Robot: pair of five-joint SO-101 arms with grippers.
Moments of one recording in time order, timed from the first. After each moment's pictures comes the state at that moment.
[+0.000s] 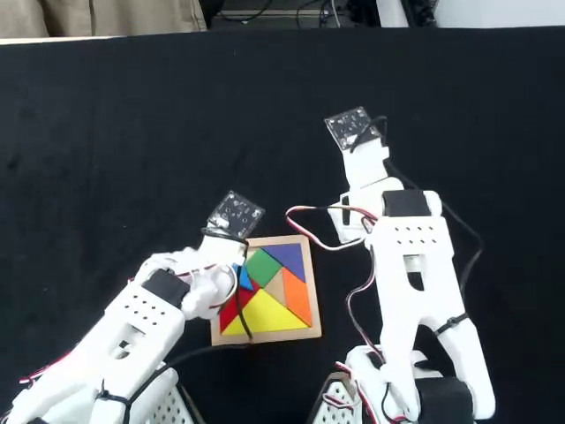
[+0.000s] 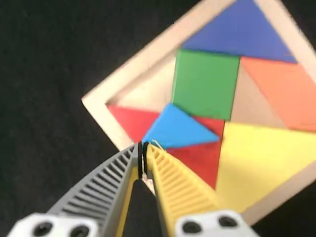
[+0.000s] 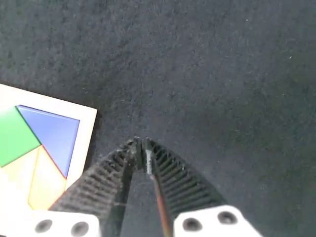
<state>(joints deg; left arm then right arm) 23.6 -44.4 72.4 45.4 -5.1 -2.3 -27.6 42.0 62.3 18.7</state>
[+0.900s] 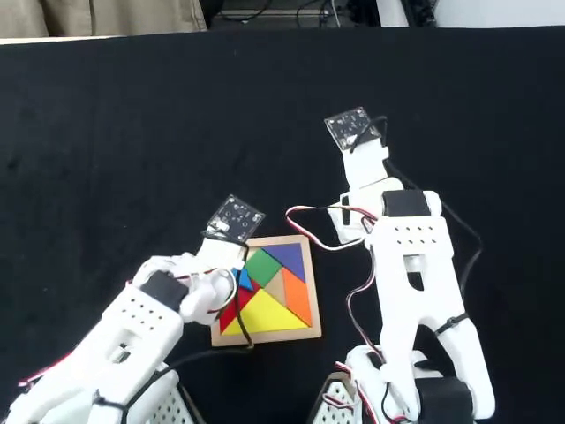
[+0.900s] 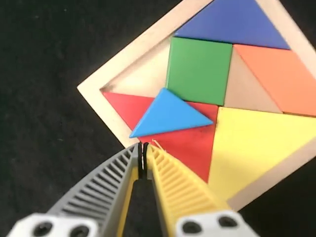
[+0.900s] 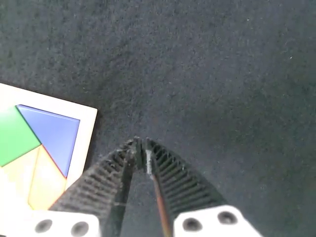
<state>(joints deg) 24.4 -46.4 71.7 51.5 -4.7 -2.3 -27.6 42.0 62.3 18.7</state>
